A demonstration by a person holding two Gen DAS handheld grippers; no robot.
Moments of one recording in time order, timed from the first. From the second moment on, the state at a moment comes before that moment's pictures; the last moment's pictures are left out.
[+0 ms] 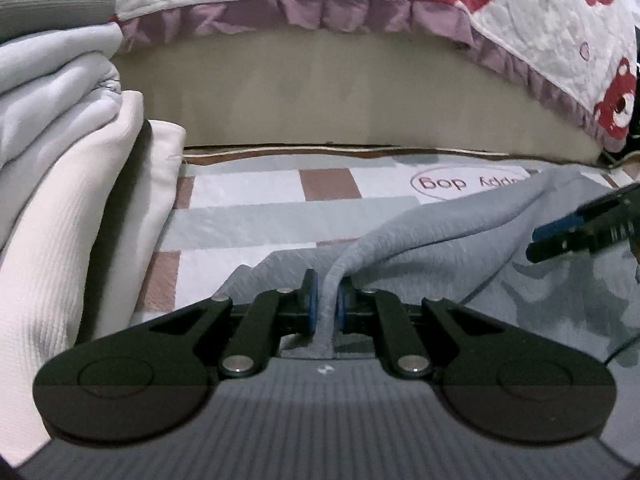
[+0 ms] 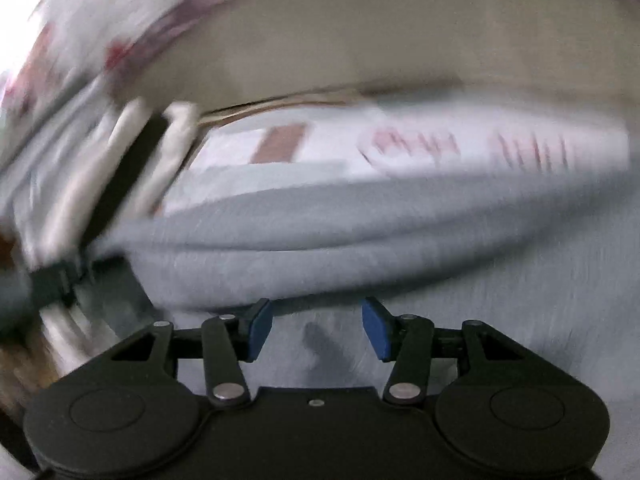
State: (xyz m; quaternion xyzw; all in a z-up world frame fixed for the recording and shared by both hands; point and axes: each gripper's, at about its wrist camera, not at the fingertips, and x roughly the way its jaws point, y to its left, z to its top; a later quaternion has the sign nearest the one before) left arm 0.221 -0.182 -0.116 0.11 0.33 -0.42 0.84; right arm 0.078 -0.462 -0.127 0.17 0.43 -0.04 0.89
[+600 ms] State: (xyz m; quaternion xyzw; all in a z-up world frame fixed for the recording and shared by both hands) left arm 0.185 -0.169 -0.056 0.06 0.19 -0.49 0.85; right arm 0.127 -0.365 -0.087 -0.20 0.35 0.07 0.91
